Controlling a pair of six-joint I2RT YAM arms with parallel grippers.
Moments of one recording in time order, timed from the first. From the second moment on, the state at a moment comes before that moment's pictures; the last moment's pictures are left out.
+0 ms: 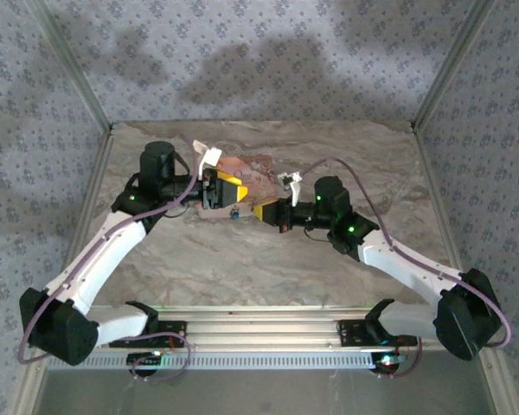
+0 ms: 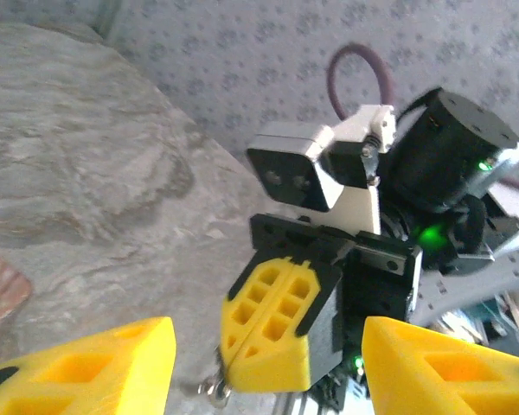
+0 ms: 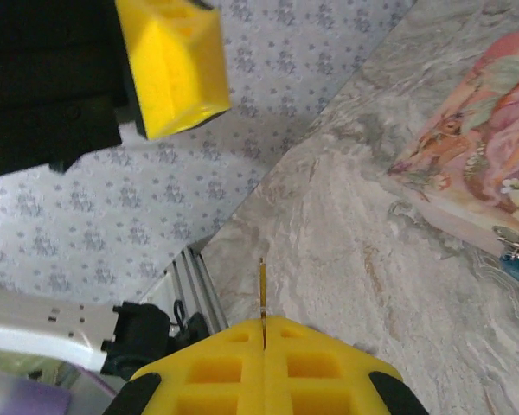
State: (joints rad) left arm -0.42 1.16 1.02 -0.17 0.89 -0.42; right arm 0.66 1.20 0.77 0.21 -0.60 0.60
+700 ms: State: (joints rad) left arm -0.50 1.19 0.71 0.44 0.80 -0.98; right arm 0.65 1.20 0.75 0.35 -0.57 0.70
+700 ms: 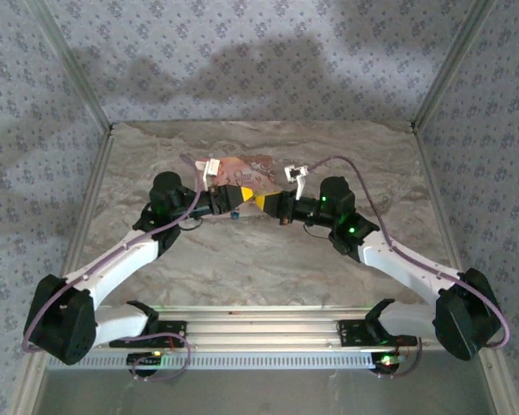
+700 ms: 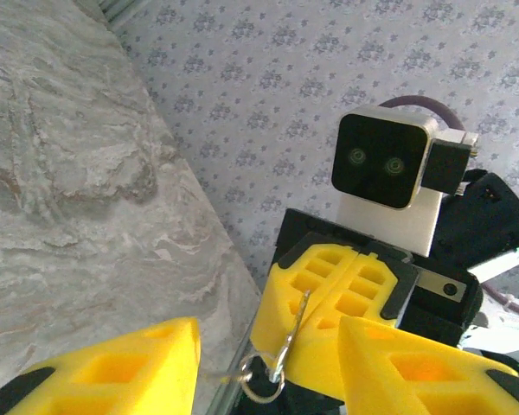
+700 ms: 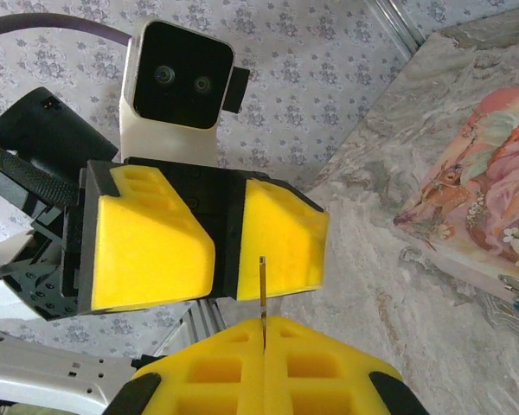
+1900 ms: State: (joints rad) left arm -0.53 1.11 0.67 0.29 0.77 -0.79; right arm 0.68 1.22 0.75 0.31 -0.54 0.68
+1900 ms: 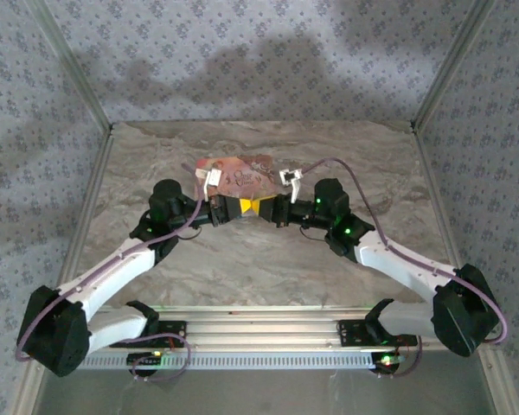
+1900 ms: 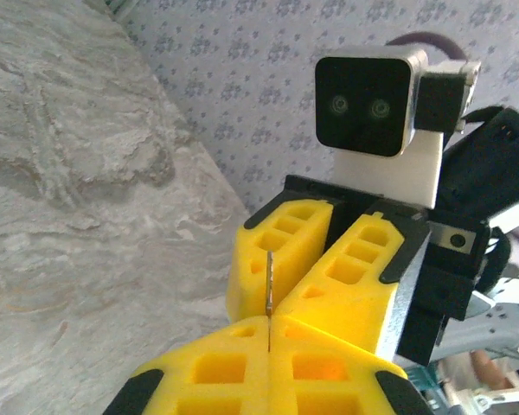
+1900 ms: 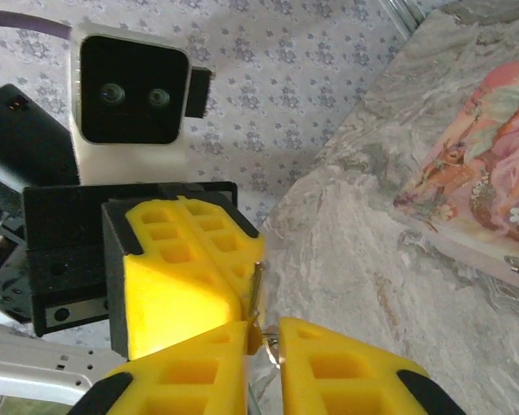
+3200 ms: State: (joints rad) left arm -0.50 1.23 1.02 -0.43 1.00 -0.18; right arm 0.62 1.26 0.93 0.00 -0.77 0.56
